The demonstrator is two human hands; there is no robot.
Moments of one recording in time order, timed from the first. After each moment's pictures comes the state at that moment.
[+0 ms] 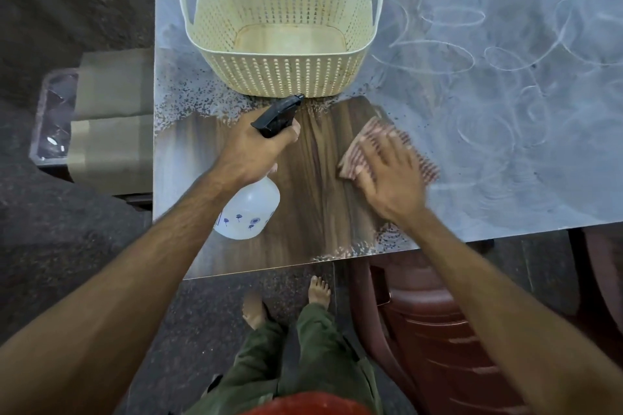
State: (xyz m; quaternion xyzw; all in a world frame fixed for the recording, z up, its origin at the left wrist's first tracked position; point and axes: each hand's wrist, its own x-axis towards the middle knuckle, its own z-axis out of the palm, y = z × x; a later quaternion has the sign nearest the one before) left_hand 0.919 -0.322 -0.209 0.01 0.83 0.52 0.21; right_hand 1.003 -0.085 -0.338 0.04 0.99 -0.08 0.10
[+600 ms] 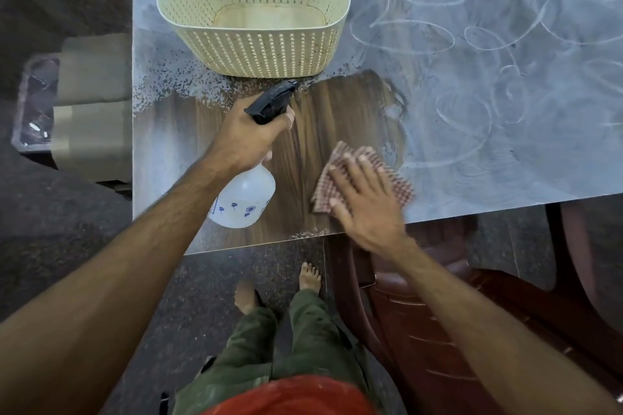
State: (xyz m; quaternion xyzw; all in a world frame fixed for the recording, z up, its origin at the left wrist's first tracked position) left_hand 0.946 -0.295 -0.205 0.02 0.84 0.51 0.20; right_hand 1.085 -0.101 -0.341 -0.03 0.99 -0.08 0.11
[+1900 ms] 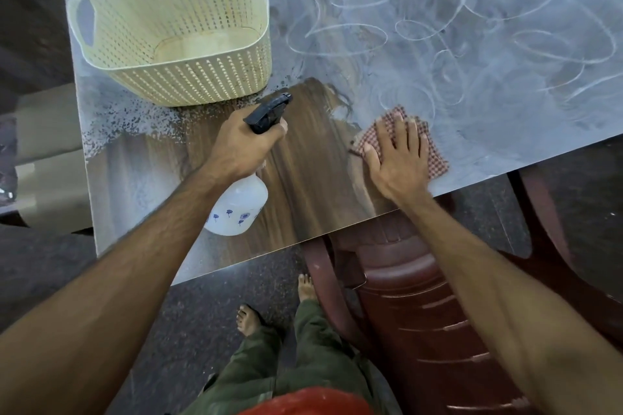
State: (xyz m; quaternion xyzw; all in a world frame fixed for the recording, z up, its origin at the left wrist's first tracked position) left_hand 0.946 -0.227 -0.209 0.09 0.86 0.43 0.24; right_hand 1.066 0.013 -0.341 0.23 0.97 -0.10 0.06
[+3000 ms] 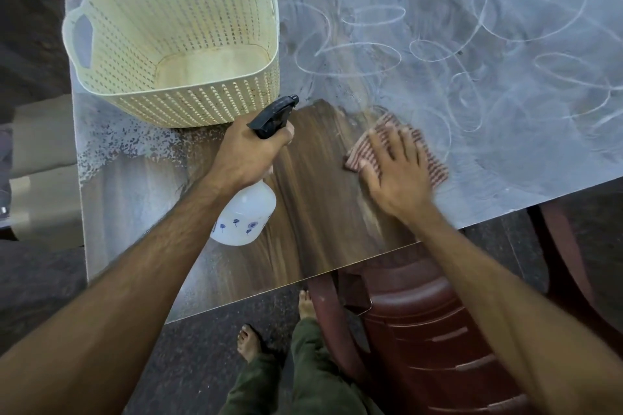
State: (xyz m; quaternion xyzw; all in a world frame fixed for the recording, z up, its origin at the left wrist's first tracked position) left_hand 0.912 -0.210 -0.209 0.07 0.85 0.46 0.23; right_hand 1.028 0.019 -0.342 0.16 0.98 -0.09 0.08
